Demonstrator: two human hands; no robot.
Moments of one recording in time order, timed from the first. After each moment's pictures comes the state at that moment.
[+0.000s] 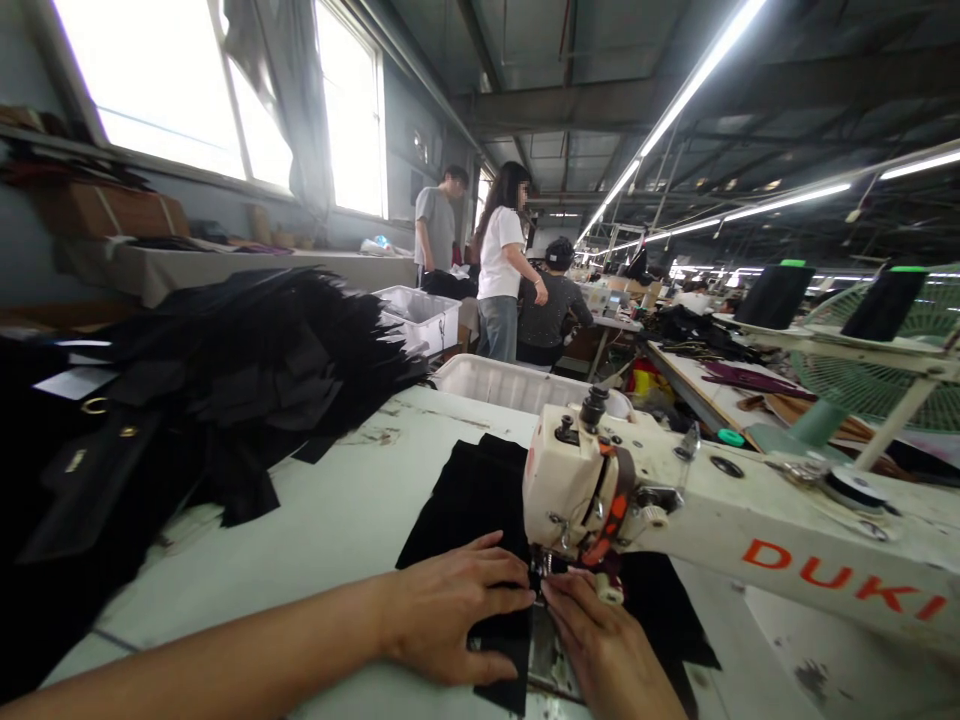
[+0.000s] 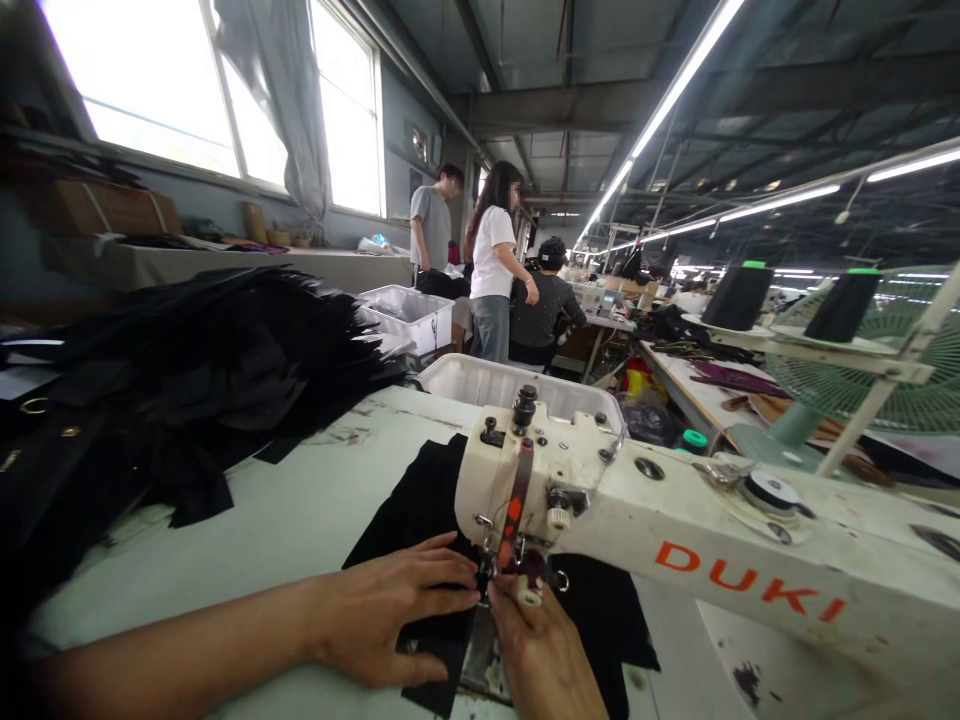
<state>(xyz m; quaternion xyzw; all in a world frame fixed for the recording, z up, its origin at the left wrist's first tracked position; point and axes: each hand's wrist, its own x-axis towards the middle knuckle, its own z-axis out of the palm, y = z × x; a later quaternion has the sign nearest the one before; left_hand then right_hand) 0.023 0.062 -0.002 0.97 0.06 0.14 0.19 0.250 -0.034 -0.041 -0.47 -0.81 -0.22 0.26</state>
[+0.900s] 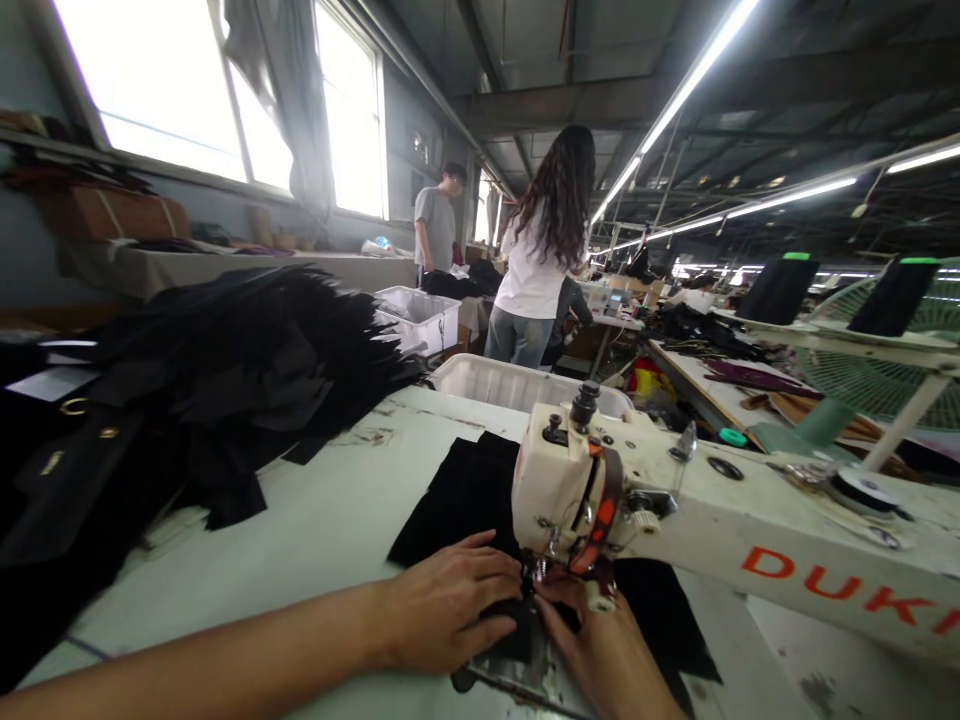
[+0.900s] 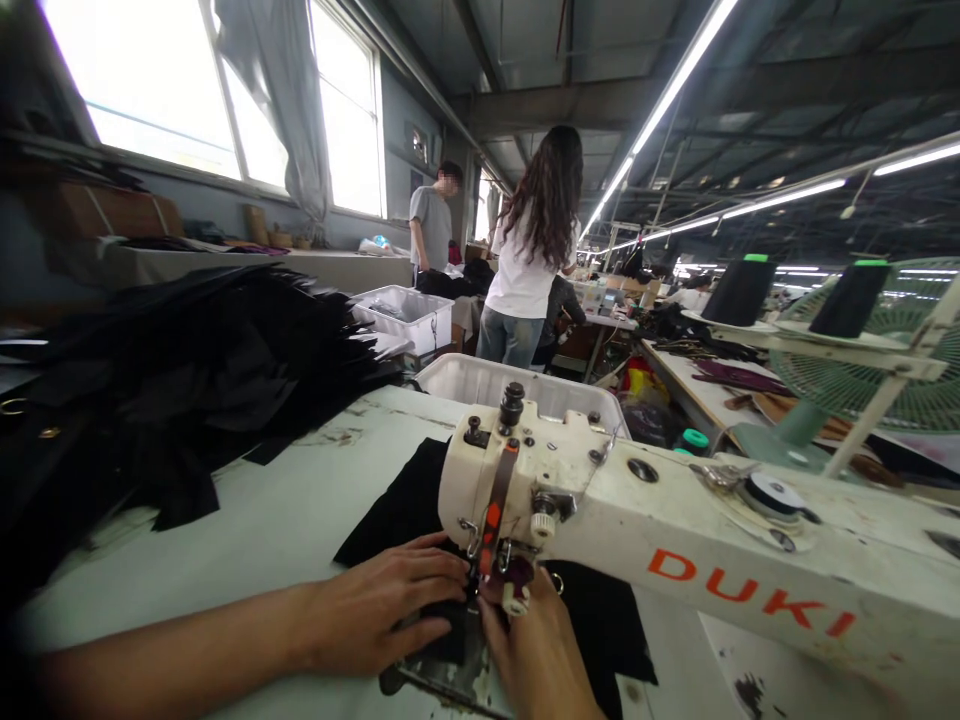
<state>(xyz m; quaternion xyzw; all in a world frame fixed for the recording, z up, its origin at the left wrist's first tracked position) 0.034 0.058 0.007 0.96 0.11 0.15 0.22 0.240 -0.018 -0.044 -0.57 -0.74 -0.04 0.36</state>
